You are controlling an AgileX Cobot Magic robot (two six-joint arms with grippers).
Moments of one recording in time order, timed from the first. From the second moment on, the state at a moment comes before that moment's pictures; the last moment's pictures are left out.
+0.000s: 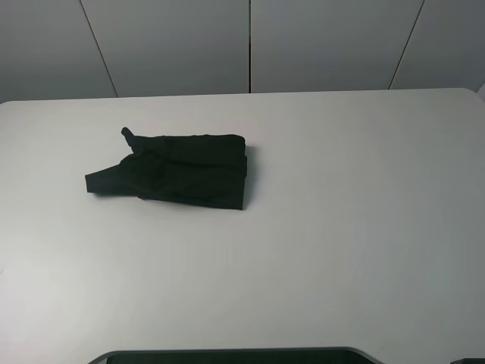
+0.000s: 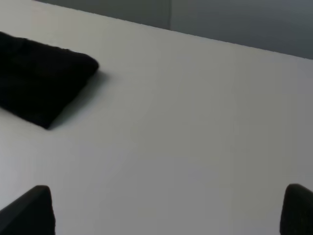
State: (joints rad) left arm -0.27 0.00 -0.51 -0.08 1.08 0.01; right arm 0.30 0.00 -0.51 -0.01 1.10 -0.02
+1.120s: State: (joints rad) left arm -0.11 0.00 -0.51 -0.06 1.08 0.01; right arm 0.07 0.00 -0.51 -0.01 1.10 -0.04
